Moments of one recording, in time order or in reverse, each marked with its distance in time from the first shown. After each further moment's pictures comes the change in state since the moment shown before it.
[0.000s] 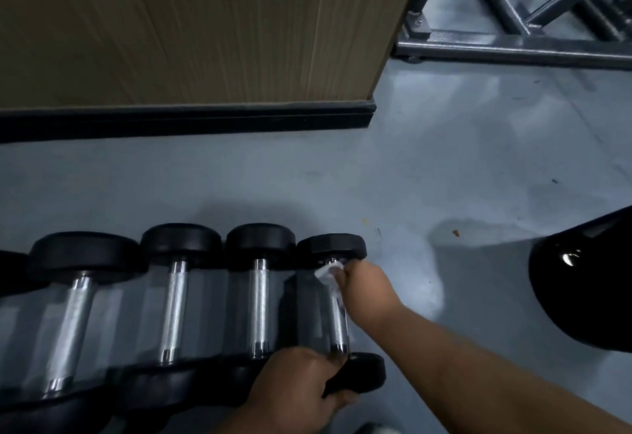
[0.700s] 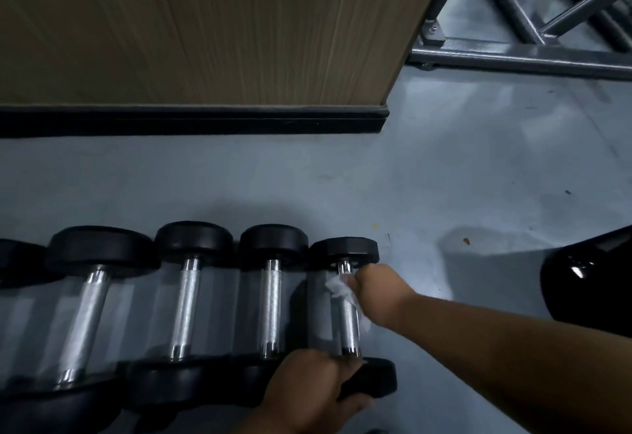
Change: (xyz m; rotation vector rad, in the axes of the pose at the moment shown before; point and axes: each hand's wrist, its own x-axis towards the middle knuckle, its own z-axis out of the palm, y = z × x) left_hand 0.010 0.000 0.006 0.061 -0.033 0.016; right_hand -0.001 -0.002 -0.025 -0.259 -0.177 -0.218
